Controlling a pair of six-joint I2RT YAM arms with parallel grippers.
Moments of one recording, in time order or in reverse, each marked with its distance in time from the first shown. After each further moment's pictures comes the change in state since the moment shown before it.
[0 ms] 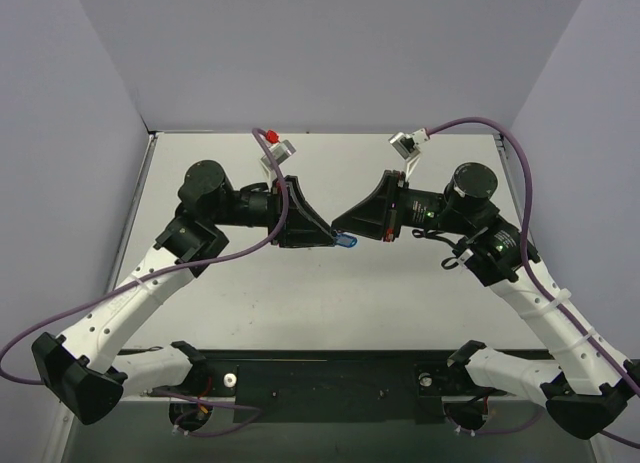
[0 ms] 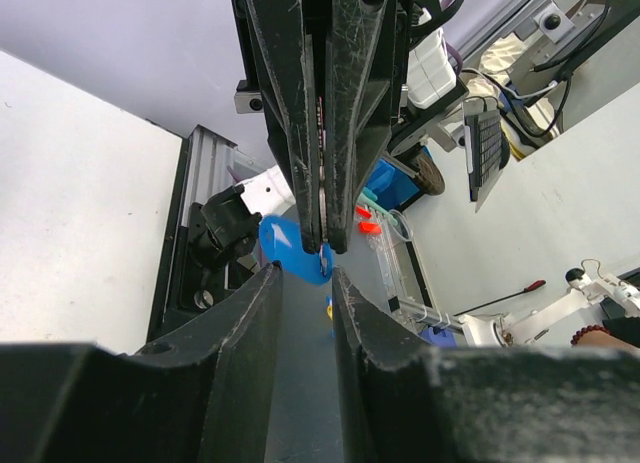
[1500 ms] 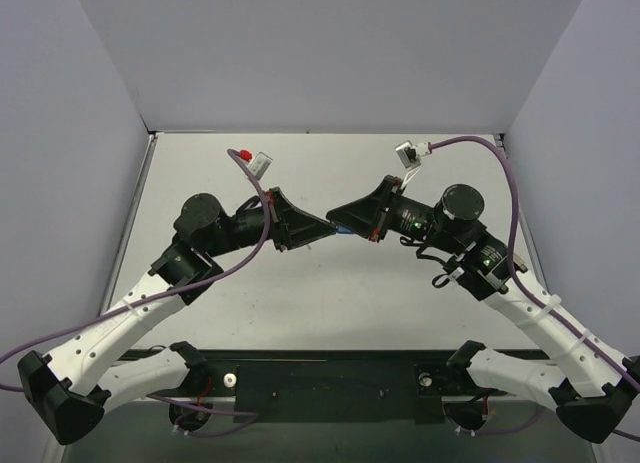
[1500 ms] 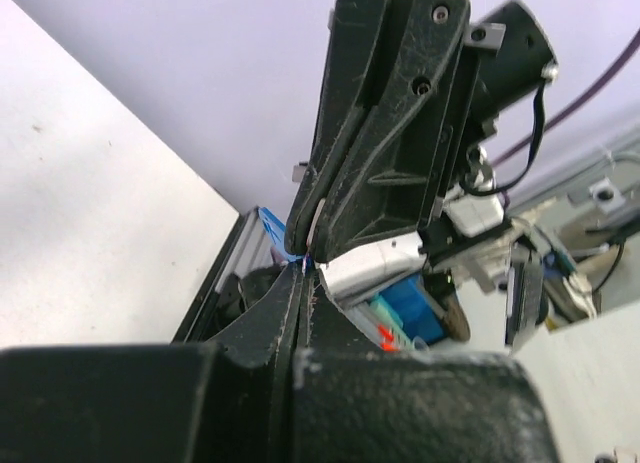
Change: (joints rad) left arm -0.078 -0.137 -0.187 0.042 -0.423 -0.095; right arm 0.087 -0.053 -0.154 0.114 0.309 0.014
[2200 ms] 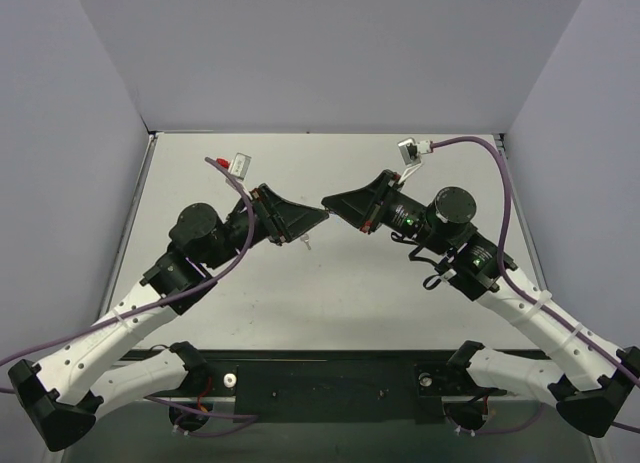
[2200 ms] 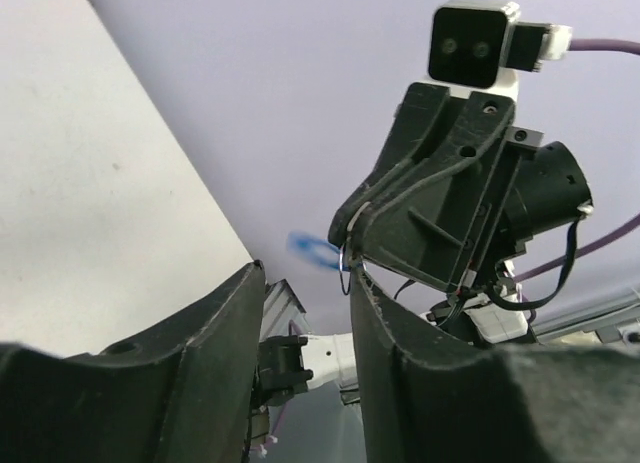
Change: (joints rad) left arm -0.056 -0.082 -0.037 -0.046 -0.388 -0.093; right arm 0.052 0.025 -0.031 0.137 0.200 0.046
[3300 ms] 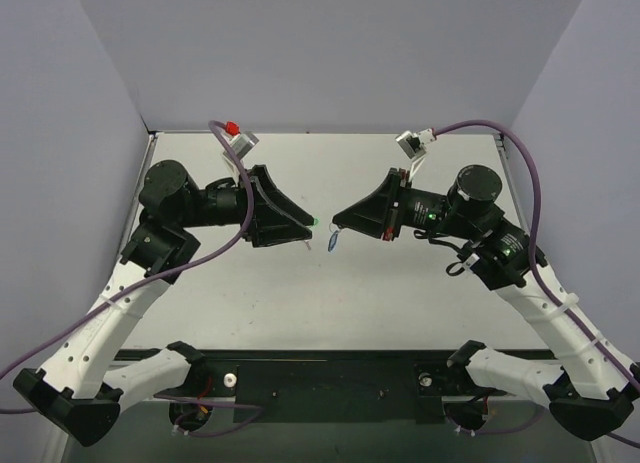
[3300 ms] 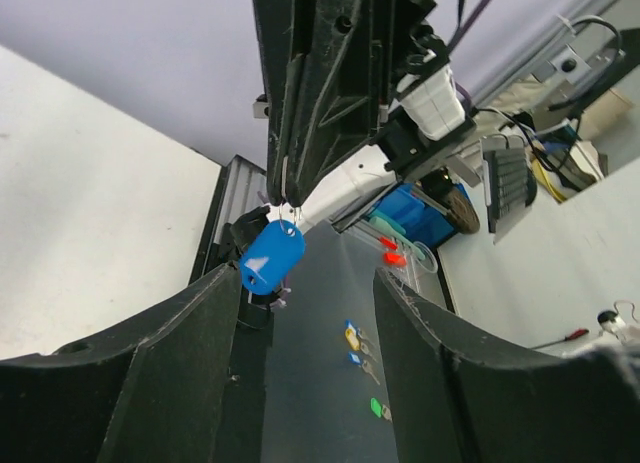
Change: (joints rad) left arm 0.250 0.100 0.270 -0.172 0.766 0.220; right arm -0.107 0.010 0.209 -0.303 -0.364 -0.098
